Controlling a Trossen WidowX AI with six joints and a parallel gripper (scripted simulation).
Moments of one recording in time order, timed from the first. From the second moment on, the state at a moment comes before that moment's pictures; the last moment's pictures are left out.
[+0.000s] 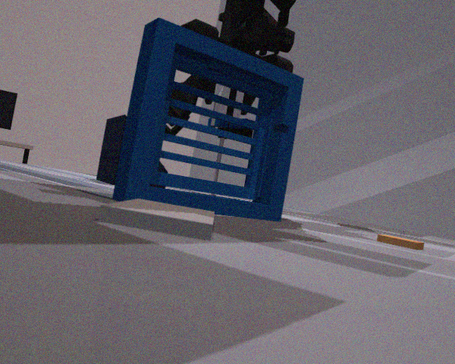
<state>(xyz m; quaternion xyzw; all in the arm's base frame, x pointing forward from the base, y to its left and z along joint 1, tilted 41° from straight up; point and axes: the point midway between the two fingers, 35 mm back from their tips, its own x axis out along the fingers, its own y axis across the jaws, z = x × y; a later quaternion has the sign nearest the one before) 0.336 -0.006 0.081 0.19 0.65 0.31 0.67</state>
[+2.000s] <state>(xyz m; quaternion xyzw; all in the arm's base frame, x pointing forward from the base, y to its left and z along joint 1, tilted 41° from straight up) 0.335 -0.003 0.079 -0.29 0.29 0.66 0.63</state>
